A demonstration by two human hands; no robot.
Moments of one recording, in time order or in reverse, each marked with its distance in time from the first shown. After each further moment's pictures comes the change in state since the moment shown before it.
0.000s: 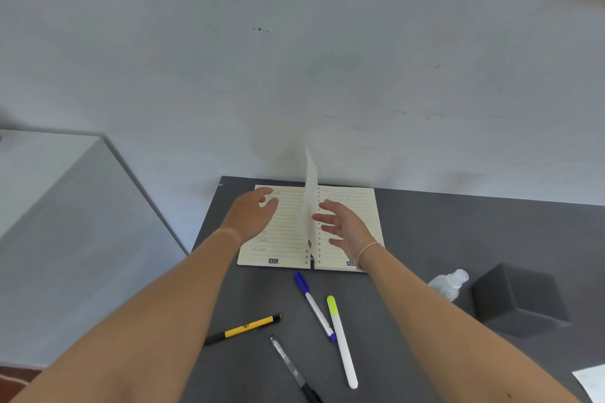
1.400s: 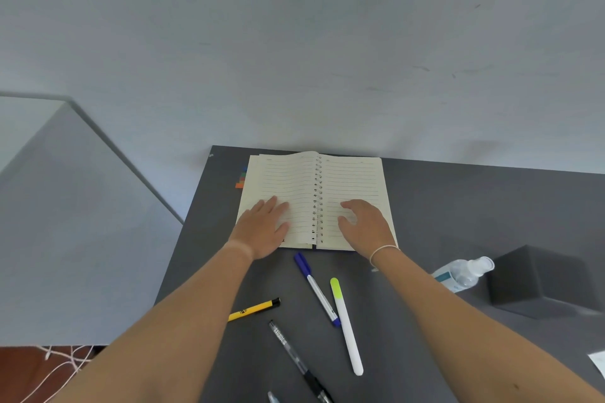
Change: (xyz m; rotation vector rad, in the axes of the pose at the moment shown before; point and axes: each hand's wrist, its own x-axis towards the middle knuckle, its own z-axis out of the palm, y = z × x) left_hand 0.002 -0.058 0.059 0.625 -0.306 0.151; right_hand 0.035 0.062 -0.035 -0.908 0.268 -0.254
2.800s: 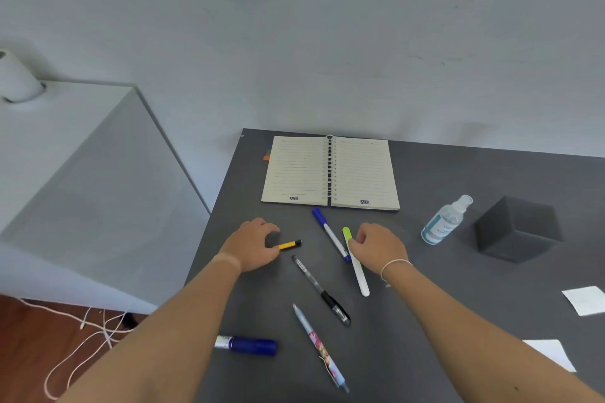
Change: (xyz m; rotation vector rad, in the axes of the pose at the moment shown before) left_hand -0.140 -0.021 0.026 -0.147 0.019 -0.078; right_hand -0.127 0.006 0.014 -0.261 -0.100 0.056
